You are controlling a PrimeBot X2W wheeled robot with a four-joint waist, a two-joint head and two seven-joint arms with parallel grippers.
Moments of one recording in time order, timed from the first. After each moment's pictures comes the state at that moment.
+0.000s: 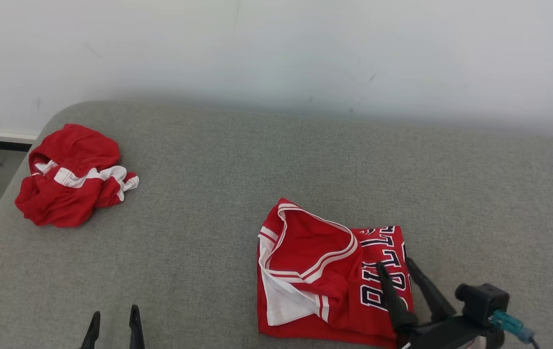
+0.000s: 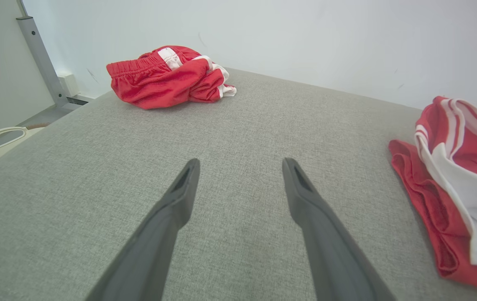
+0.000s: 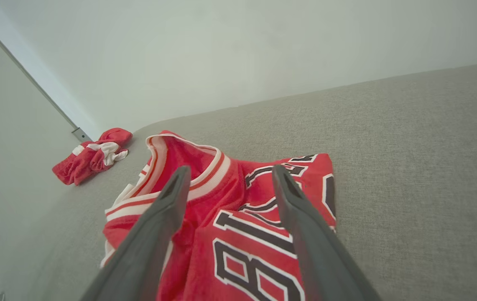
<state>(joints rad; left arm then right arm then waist) 0.03 0.05 0.04 0.31 -0.21 -0.07 -0.26 -0.12 -0.23 0.34 0.30 0.60 0.13 -0.21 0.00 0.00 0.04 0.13</state>
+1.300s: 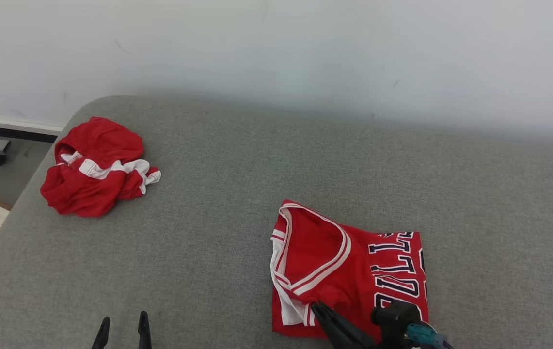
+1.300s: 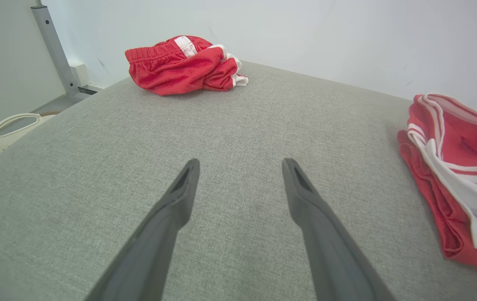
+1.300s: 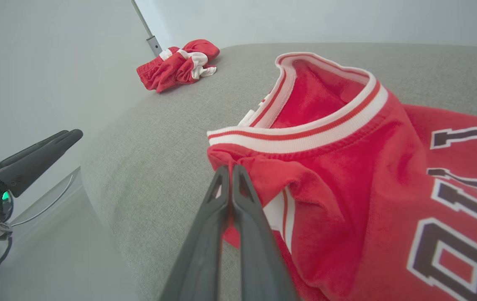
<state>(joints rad) 0.04 0.05 0.02 0.32 -0.21 -0.08 -0.26 -0.16 -0.20 0.61 0.31 0.50 0.13 -0.09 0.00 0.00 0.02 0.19</state>
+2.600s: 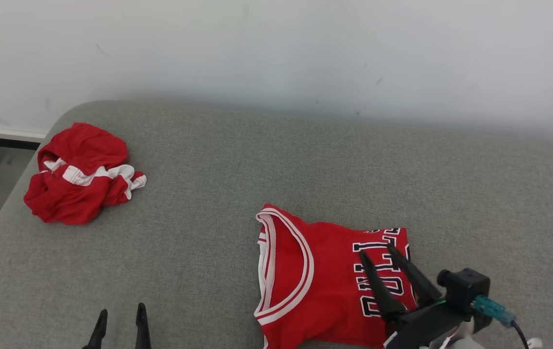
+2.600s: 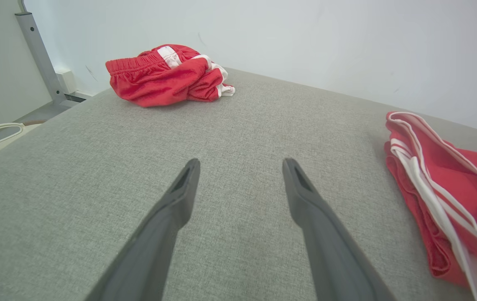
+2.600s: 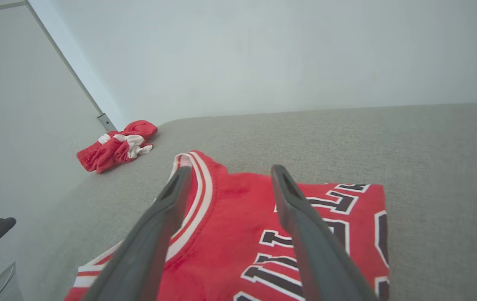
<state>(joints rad) 0.02 0.05 0.02 0.32 -0.23 -0.07 -0.26 -0.22 -0.25 0.49 0.37 0.61 0.13 -0.26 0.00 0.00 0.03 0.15</state>
